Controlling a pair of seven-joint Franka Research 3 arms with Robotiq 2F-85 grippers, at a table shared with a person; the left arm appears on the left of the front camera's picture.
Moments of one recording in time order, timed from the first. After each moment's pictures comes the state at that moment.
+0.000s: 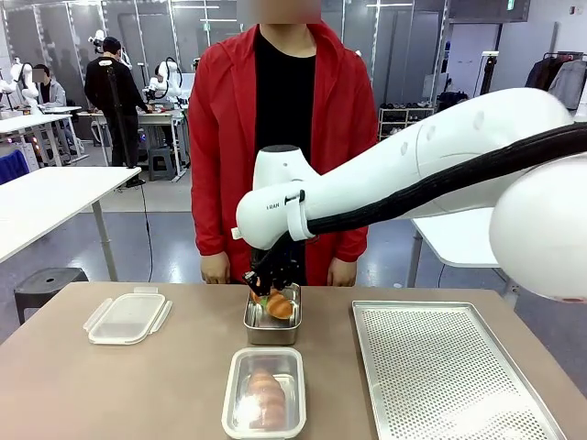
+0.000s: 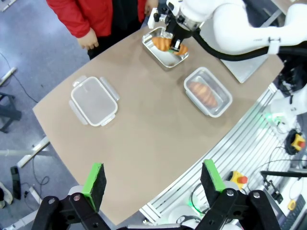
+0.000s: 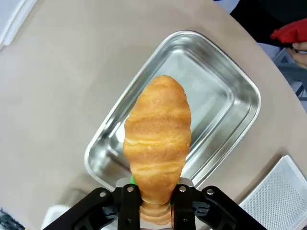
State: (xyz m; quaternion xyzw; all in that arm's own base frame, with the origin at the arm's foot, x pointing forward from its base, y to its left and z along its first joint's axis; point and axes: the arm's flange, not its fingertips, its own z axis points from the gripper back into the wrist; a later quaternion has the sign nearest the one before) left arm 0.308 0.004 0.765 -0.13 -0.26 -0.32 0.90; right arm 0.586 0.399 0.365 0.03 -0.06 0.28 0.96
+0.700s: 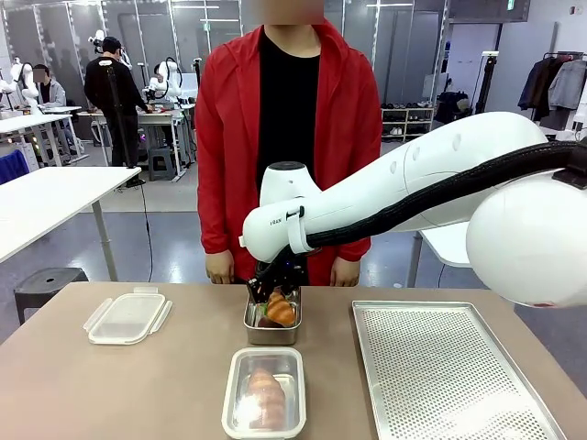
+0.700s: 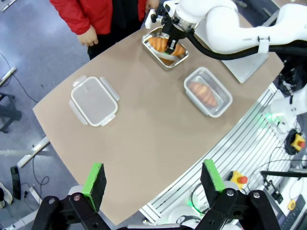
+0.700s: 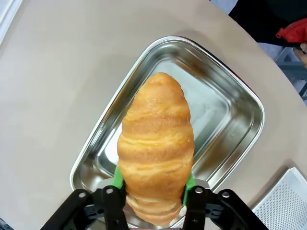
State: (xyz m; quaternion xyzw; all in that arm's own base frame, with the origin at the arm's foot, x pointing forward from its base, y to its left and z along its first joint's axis) left arm 0.308 0.004 0.764 -0.13 -0.26 -0.32 0.90; right arm 0.600 0.395 0.341 0.04 -0.07 0.27 0.96
